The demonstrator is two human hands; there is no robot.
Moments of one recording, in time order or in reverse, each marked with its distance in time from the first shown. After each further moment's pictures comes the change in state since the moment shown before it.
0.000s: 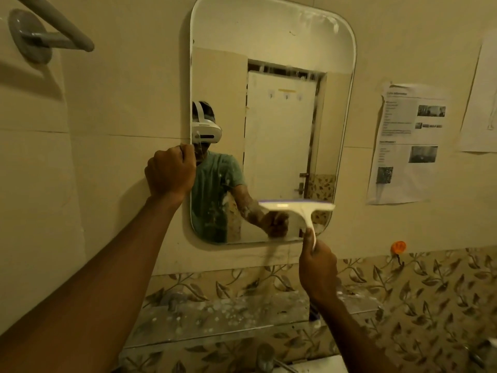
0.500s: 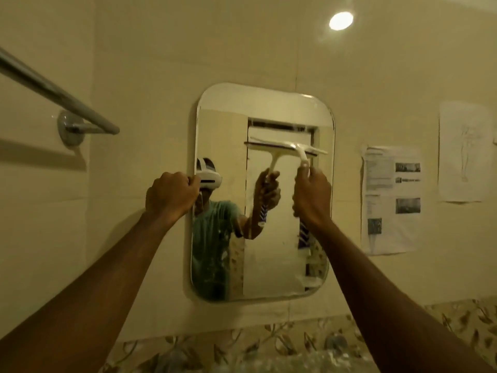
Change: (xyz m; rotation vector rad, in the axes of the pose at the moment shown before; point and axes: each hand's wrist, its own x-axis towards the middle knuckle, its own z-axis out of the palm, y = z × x) left_hand 0.070 0.030 -0.030 0.179 -0.187 0.069; right_hand 0.154 -0.183 -0.029 0.290 0.068 -0.199
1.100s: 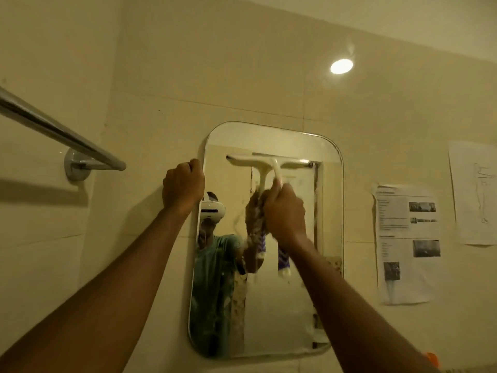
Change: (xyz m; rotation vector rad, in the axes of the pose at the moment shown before) left_hand 0.078 0.036 -0.010 -0.437 0.187 -0.195; right_hand 0.023 -0.027 0.061 -0.047 -0.119 -0.166
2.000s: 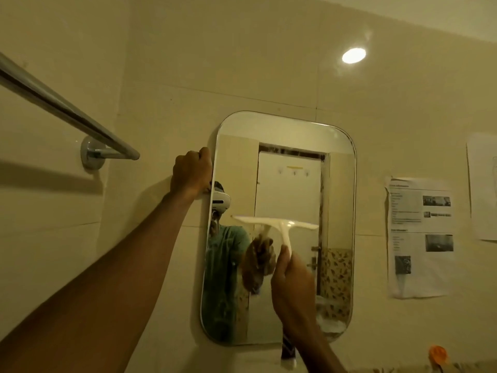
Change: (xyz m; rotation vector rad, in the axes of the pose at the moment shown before) left_hand 0.008 0.000 -0.015 -0.071 -0.162 -0.002; right_hand -0.137 0.039 0.006 0.021 0.019 0.136
